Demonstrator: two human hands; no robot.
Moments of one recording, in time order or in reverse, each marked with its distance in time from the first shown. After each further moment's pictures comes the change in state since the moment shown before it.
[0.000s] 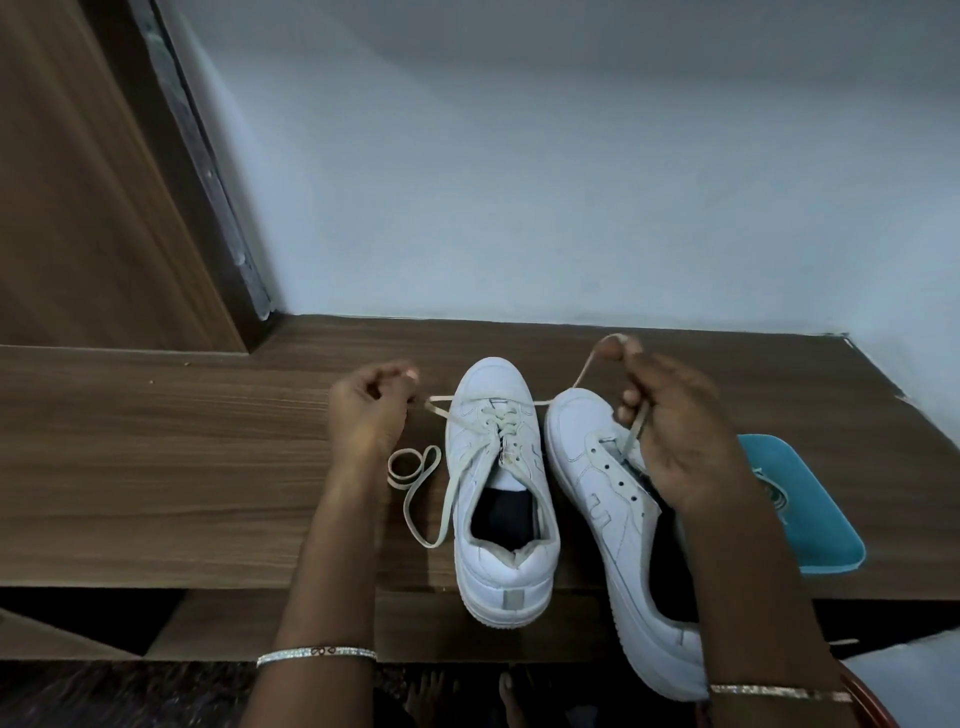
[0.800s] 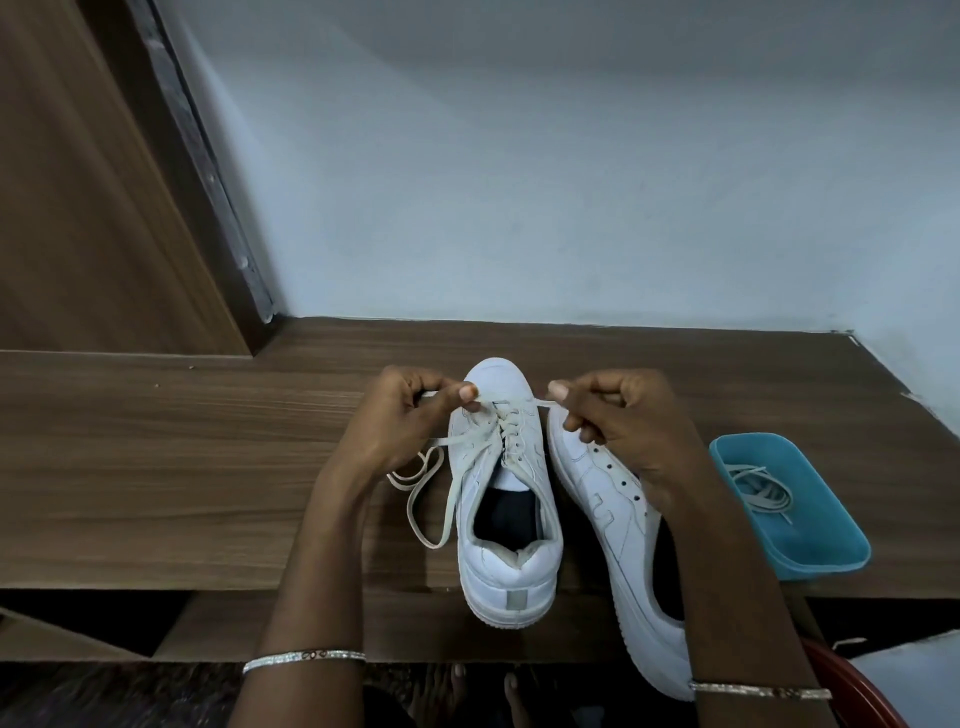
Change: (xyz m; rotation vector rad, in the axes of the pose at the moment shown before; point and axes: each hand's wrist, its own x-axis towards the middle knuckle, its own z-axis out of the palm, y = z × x) left_hand -0.001 0.011 -0.007 0.283 -0.599 0.362; right_hand -0.007 0.009 0.008 -0.404 -0.199 -0.063
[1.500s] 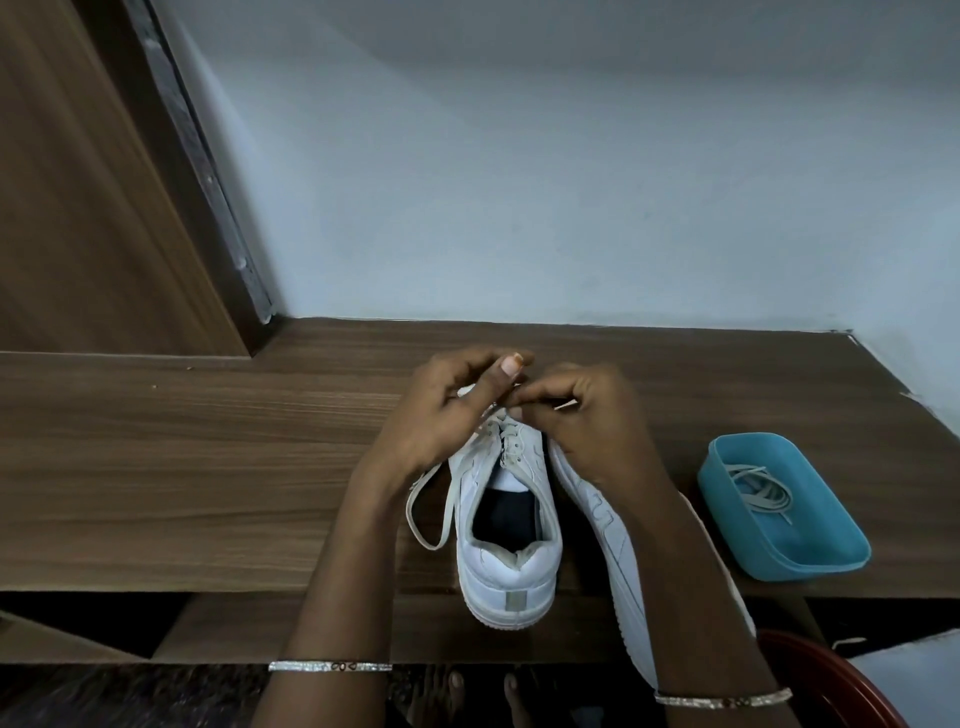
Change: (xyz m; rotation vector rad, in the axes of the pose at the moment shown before) left_hand 0.005 0.032 0.027 -0.056 -0.062 0.092; right_hand 0.001 -0.007 0.029 -0.242 -0.020 -0.326
